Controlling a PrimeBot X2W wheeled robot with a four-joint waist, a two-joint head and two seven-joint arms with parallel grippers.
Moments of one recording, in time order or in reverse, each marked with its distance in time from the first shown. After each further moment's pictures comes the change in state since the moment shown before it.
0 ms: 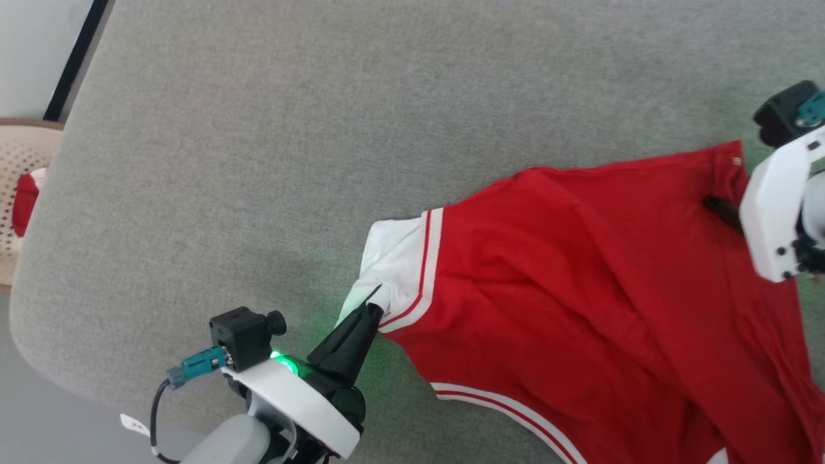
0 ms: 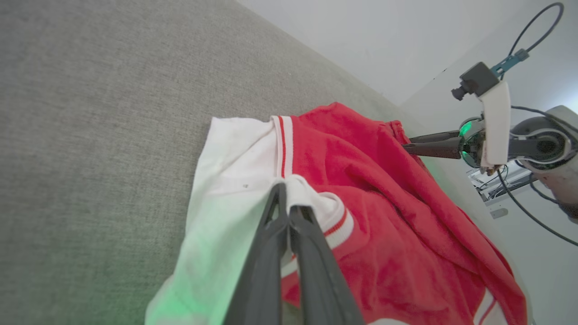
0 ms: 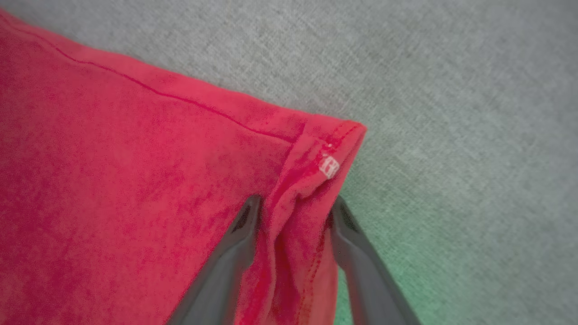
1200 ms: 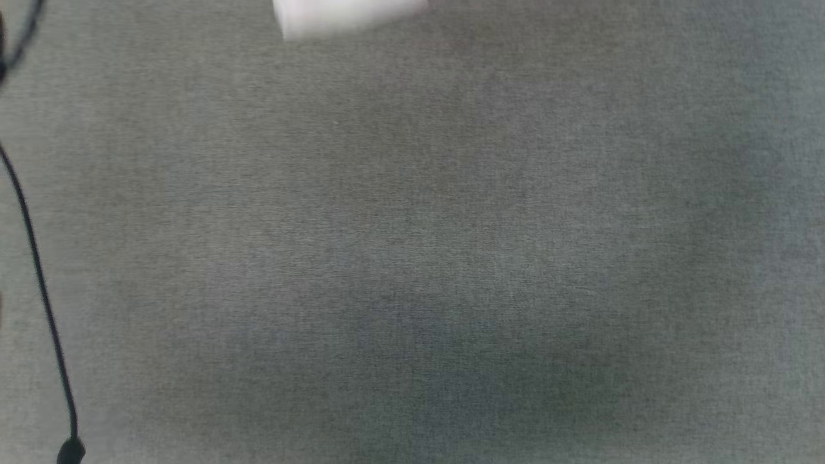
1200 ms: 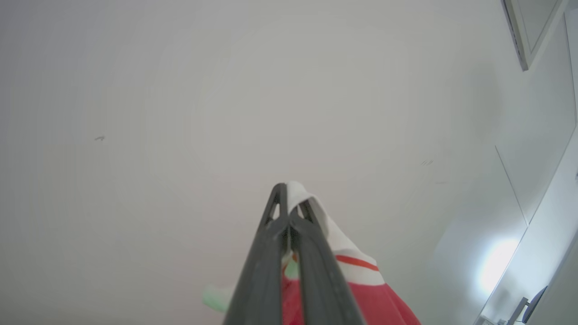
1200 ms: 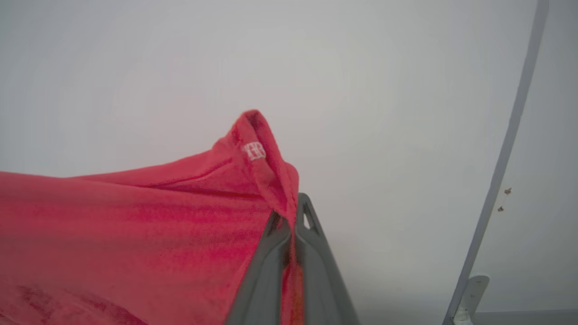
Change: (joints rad) left arm -1.154 0.036 0.328 0.511 -0.337 -0.005 0.033; right arm -0.794 0.324 -0.412 0.628 -0.146 0.006 -0.664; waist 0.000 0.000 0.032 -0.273
